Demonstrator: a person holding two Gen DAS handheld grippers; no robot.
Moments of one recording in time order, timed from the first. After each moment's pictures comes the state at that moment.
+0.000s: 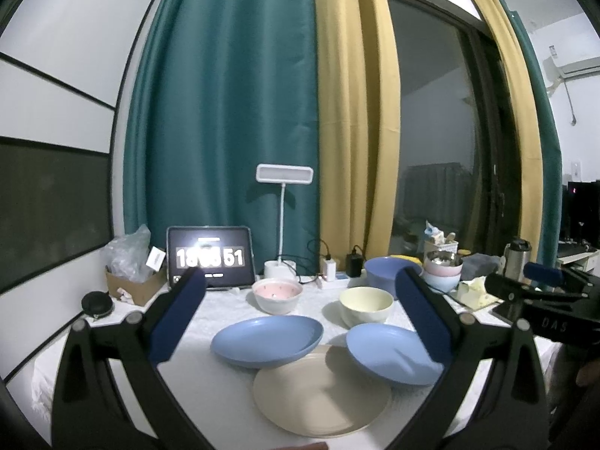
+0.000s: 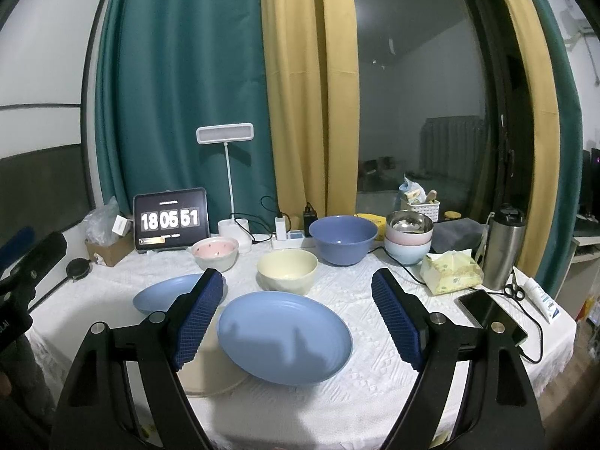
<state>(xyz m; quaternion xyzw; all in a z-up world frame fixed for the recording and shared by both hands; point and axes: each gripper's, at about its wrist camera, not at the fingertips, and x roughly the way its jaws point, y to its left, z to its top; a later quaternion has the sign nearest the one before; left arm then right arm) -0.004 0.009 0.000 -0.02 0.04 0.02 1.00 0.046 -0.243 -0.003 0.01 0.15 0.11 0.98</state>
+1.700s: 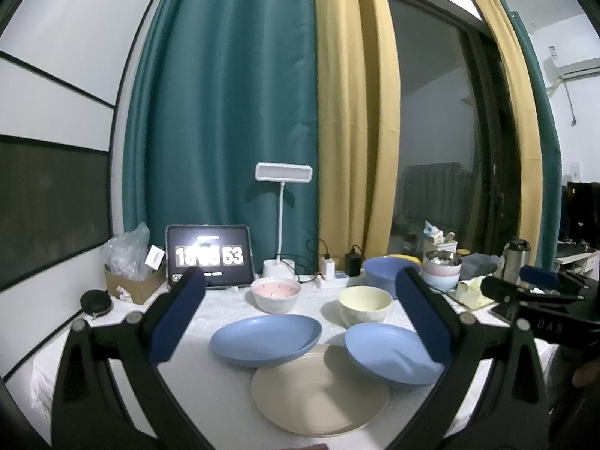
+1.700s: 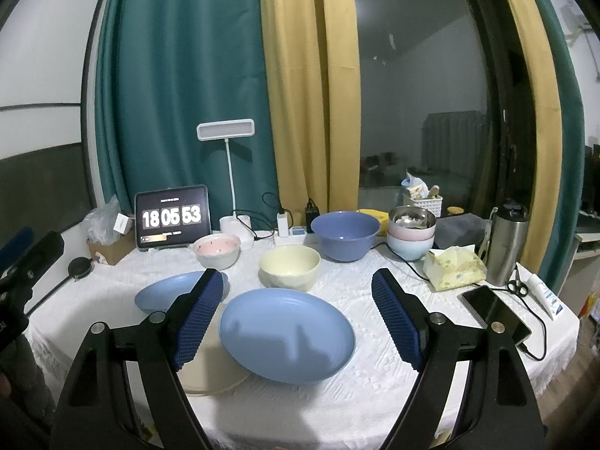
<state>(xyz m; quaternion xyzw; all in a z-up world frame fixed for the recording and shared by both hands) -0.006 0.010 0.001 -0.02 0.04 0.01 1.00 0.042 -0.240 -0.010 0.02 0.15 0.11 0.98</state>
